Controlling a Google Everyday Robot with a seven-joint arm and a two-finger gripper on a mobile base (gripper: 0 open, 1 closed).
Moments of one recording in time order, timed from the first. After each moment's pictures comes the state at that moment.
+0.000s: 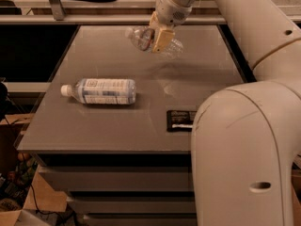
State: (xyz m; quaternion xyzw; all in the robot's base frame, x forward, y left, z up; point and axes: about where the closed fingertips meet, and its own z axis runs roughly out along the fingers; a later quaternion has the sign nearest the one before) arm 0.708 -0.019 0.911 -0.78 0.58 0.06 0.23
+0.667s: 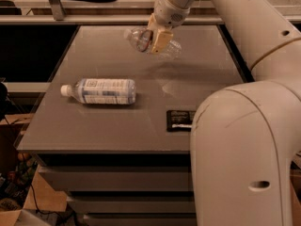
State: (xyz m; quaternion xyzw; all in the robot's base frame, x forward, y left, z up) arm 0.710 -0.018 0.906 -0.78 0.58 0.06 0.23
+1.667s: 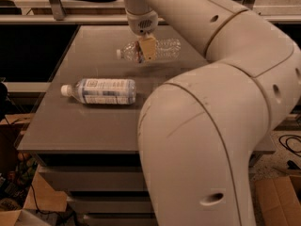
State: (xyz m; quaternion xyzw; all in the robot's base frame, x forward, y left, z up) arm 0.706 -0.005 0.881 -0.77 0.63 -0.12 0.04
